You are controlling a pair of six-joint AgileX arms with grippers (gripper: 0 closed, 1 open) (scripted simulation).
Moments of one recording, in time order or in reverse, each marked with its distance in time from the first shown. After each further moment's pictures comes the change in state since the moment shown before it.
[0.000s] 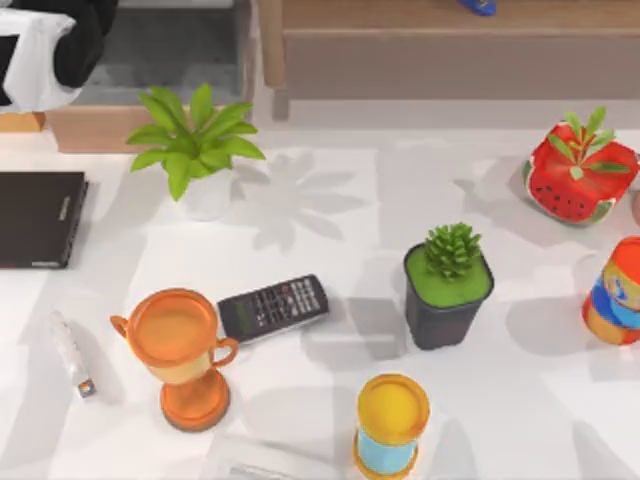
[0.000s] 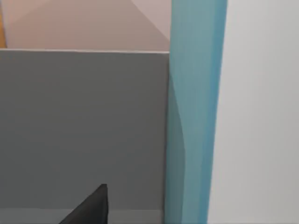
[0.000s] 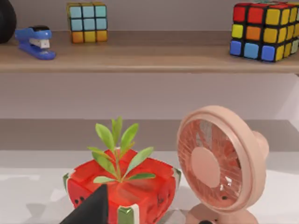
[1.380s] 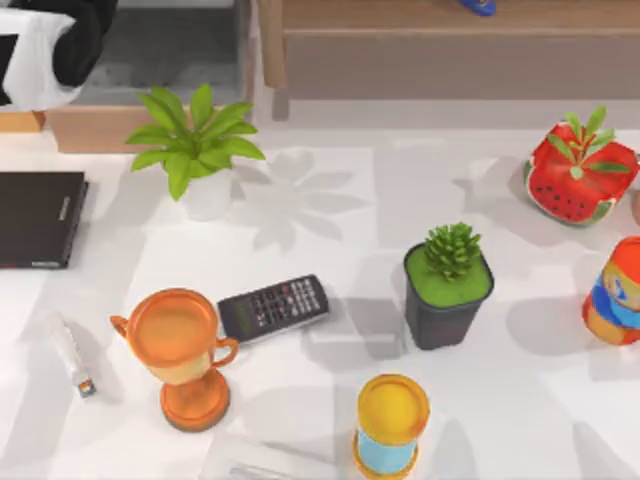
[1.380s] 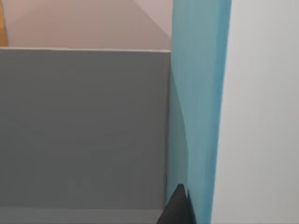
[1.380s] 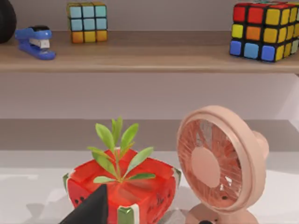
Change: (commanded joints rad) left arm 0.000 0.000 0.001 0.000 0.000 0.000; right arm 0.000 0.000 0.000 0.000 0.000 0.000
